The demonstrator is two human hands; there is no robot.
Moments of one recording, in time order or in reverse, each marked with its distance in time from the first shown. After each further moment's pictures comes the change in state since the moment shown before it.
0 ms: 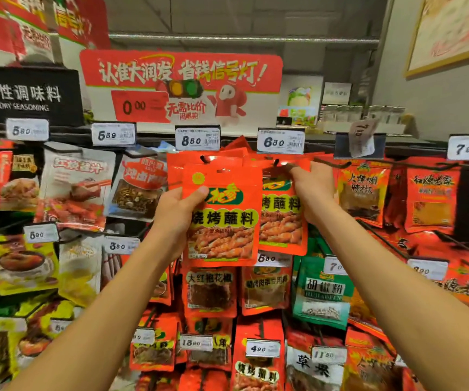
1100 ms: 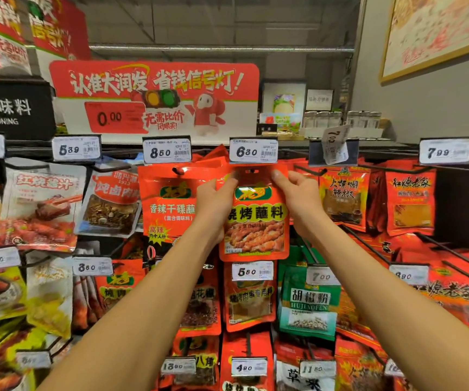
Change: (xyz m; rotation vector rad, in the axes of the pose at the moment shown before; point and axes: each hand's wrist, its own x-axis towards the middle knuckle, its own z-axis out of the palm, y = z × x) left_hand 0.049 -0.020 0.112 0.042 0.040 -0.036; right_hand 0.000 0.011 -0.026 0.258 -0.278 -0.008
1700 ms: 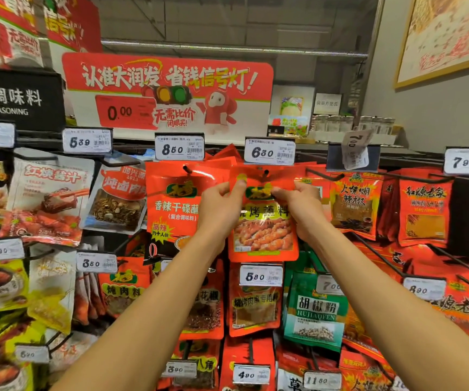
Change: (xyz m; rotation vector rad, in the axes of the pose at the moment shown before) left_hand -0.002 -0.009 -0.015 0.225 0.039 0.093; right_hand 0.029 0.031 0.009 -0.112 0.084 0.200
